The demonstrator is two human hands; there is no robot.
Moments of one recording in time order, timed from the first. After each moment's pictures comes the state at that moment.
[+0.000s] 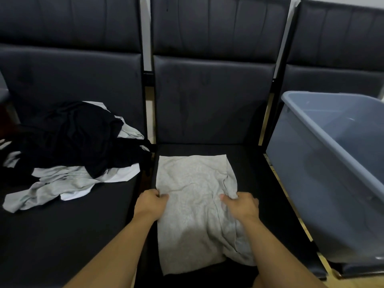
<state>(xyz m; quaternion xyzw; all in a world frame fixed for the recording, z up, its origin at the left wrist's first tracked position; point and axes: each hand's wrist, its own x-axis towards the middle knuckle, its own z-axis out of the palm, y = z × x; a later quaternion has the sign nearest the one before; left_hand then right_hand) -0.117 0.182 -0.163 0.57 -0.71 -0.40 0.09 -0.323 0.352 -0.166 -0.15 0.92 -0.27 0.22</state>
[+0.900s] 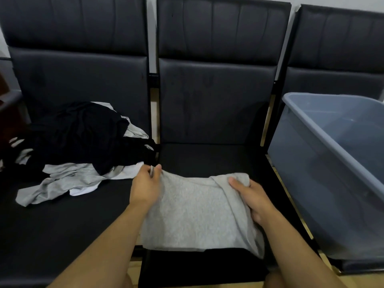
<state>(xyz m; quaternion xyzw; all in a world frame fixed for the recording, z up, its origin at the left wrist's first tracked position) -0.105 0.178 -0.113 0.52 -0.69 -0.43 0.27 -0.315 0.373 -0.110 -0.13 0.70 -0.59 0.38</state>
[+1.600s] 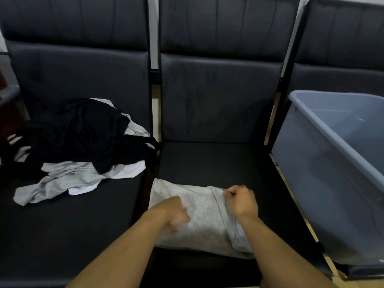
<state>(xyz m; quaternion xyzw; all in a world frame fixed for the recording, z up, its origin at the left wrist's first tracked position) -0.128 0.213 -0.127 0.43 -0.77 -0.42 -0.22 -0.320 0.336 -0.180 -0.26 0.93 -0.24 0.12</state>
